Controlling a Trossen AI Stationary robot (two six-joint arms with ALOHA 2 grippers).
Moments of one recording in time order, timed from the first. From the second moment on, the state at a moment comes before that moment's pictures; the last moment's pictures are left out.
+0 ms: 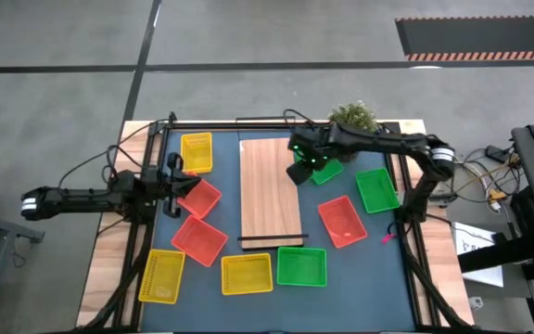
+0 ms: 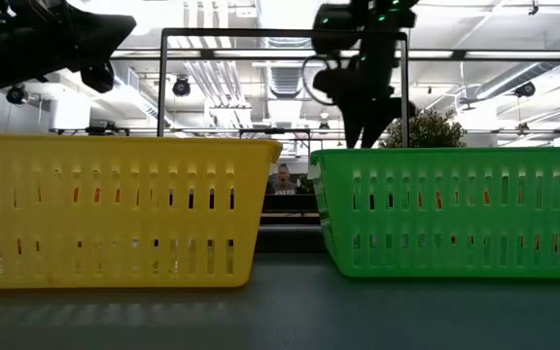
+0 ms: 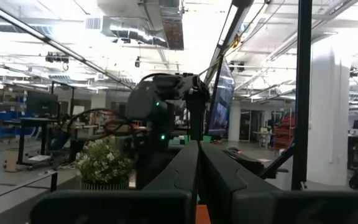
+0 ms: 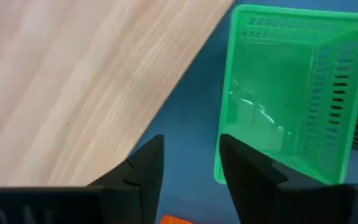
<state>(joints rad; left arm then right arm) 0.14 0.39 0.01 0.75 0.05 -0.08 -0.30 1.75 1.49 -1.04 0.04 0.58</state>
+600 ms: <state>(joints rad) 0.14 0.36 0.01 0.75 0.05 -0.05 -0.30 1.90 1.54 -1.12 0.14 0.53</state>
